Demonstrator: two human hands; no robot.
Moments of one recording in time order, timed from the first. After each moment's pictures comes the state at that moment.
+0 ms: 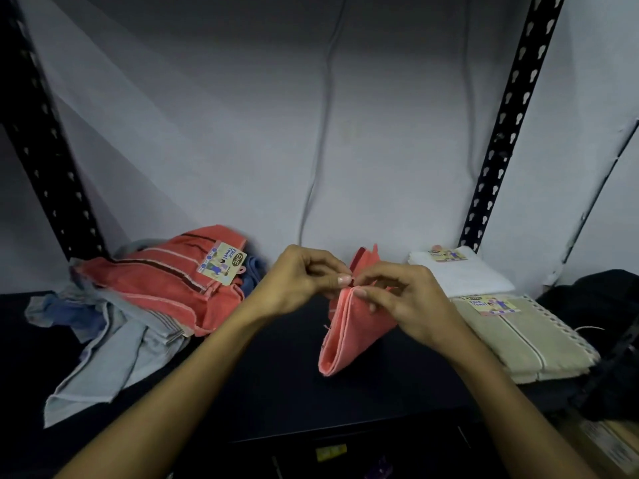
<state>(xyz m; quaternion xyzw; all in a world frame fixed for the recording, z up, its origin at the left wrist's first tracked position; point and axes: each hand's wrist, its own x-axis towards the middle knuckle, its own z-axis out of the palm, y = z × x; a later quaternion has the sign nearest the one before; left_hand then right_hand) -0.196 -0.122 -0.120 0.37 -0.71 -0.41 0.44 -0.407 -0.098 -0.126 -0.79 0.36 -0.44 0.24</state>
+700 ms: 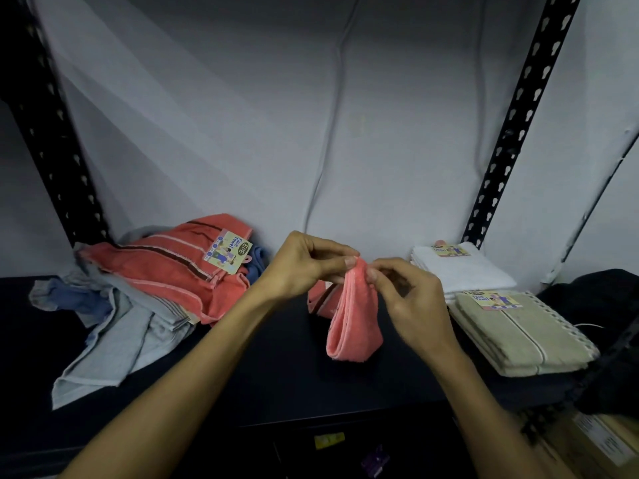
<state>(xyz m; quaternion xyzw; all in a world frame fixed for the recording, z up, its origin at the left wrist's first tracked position) -0.193 -0.118 -0.117 0.37 -0.67 -0.44 0.47 -0.387 -0.088 -0.150 -0.71 0.41 -0.54 0.19</state>
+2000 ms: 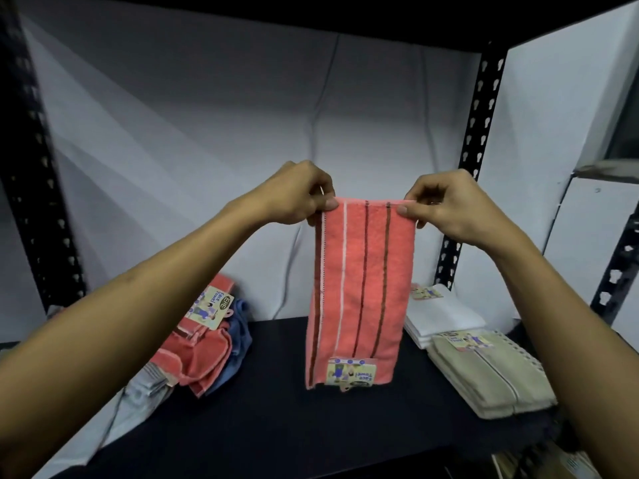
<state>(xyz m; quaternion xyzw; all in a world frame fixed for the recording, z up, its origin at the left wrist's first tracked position) -0.193 -0.164 0.062 0.44 -0.85 0.02 0.29 -0.465 -0.134 0.046 -0.79 0.43 -0.43 0.05</state>
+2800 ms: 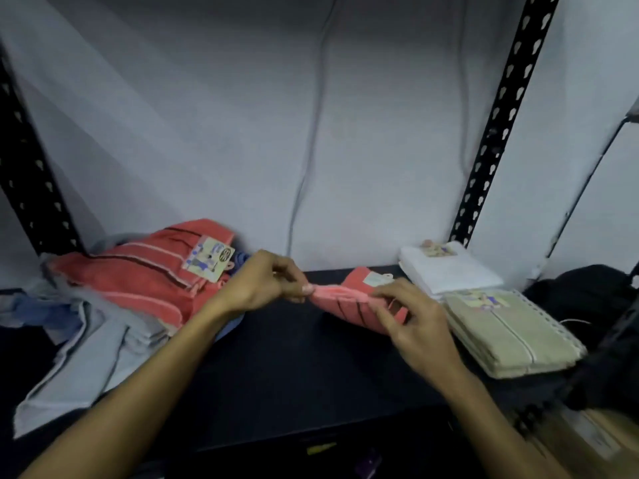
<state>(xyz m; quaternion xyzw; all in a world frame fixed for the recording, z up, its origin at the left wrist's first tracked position) -0.155 -0.152 -0.141 0.47 -0.71 -0.38 0.37 -0.422 -0.096 -0.179 -0.76 0.41 -0.50 0.07</state>
